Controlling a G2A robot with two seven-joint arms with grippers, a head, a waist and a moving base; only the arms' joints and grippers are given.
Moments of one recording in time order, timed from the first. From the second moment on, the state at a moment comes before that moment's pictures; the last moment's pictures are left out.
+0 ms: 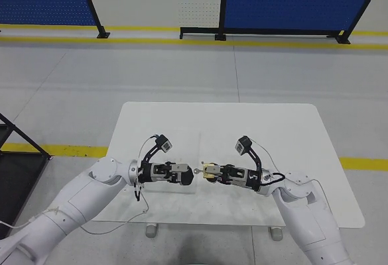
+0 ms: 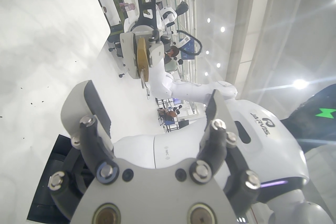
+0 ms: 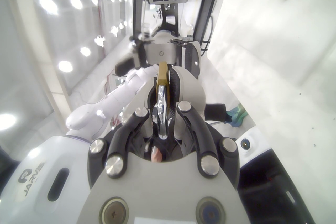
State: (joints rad) left arm 1.07 -0.83 -0.79 -1.39 -0.86 -0.49 -1.10; right arm -1.25 -1.29 1.17 -1.46 0.32 -0.13 1.12
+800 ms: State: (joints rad) left arm 1.07 -0.88 -0.82 -1.34 -0.81 -0.48 -1.11; right arm -1.25 -1.29 1.17 -1.46 0.32 -0.13 1.12
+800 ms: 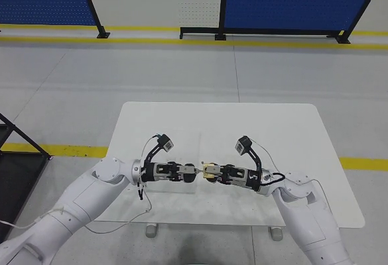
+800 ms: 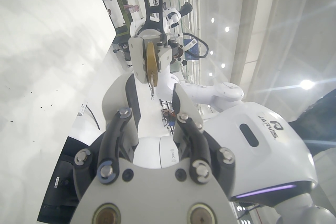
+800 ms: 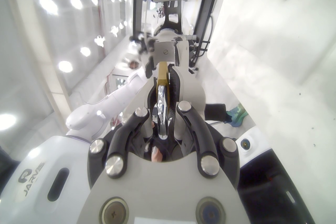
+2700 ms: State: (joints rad) left arm 1.09 -0.95 -0.90 -1.35 -0.69 -0.40 -1.13; right arm -1.25 -1.29 1.17 -1.46 0.32 -0.13 1.12
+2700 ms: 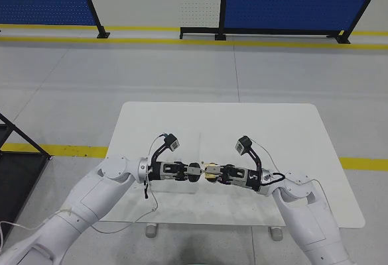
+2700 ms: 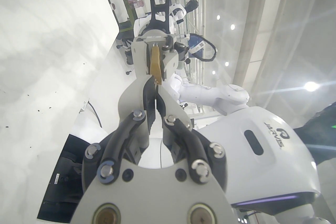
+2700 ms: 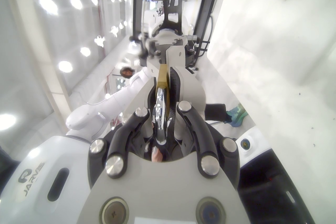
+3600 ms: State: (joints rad) left arm 1.11 -0.97 -0.94 -1.36 -0.59 -0.49 -1.11; right arm -1.25 -1.29 1.17 -1.46 0.32 -0.13 1.12
